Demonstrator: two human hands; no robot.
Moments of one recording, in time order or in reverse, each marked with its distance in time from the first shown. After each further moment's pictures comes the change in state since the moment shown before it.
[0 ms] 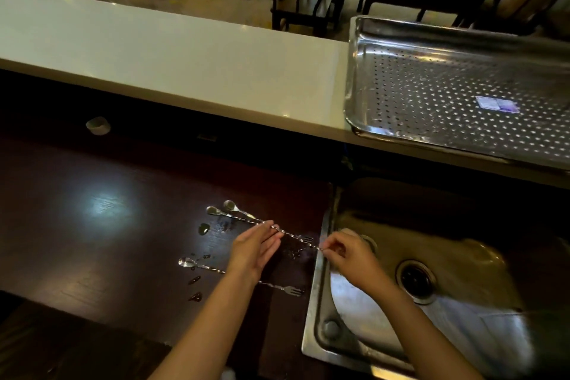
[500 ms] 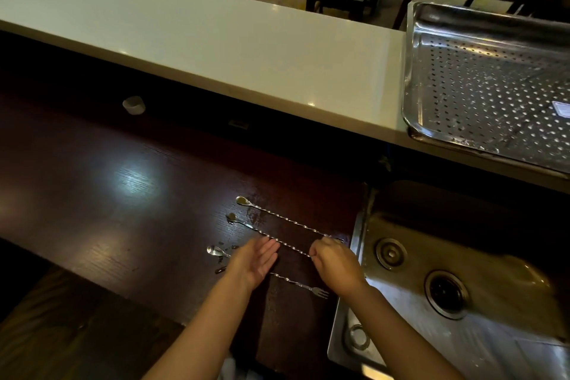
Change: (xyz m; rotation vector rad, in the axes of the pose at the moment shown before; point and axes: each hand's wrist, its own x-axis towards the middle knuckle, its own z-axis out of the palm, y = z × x) left_hand 0.017 0.015 -0.056 -0.072 0.209 -0.262; right_hand 0.034 -0.024 0.079 -0.477 -0.188 -0.078
